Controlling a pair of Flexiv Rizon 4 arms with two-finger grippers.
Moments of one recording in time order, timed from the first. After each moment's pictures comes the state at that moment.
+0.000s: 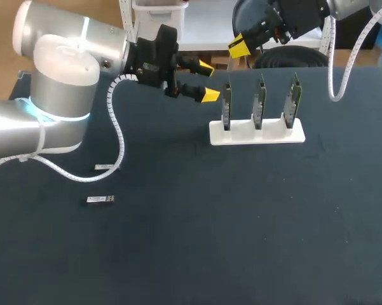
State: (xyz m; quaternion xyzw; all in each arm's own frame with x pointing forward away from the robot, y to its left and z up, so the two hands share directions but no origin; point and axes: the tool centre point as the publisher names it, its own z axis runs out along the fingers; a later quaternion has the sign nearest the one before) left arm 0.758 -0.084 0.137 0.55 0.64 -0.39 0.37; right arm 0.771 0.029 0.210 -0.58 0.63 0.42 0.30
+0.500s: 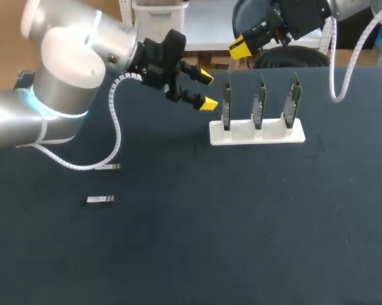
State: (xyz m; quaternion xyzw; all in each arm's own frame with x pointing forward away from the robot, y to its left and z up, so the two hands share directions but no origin) left arm 0.762 -0.084 0.115 0.59 0.65 -0.36 0.33; right arm 0.768 0.026 0.209 -0.58 0.63 0.42 0.29
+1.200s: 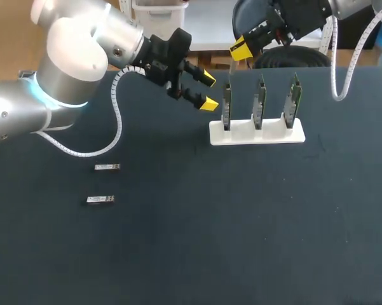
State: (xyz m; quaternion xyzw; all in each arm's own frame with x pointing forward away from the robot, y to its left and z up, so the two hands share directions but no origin) left arm 0.767 -0.086 0.107 0.61 0.65 -0.36 0.29; right arm 0.763 0.025 0.209 -0.60 0.63 0.41 0.29
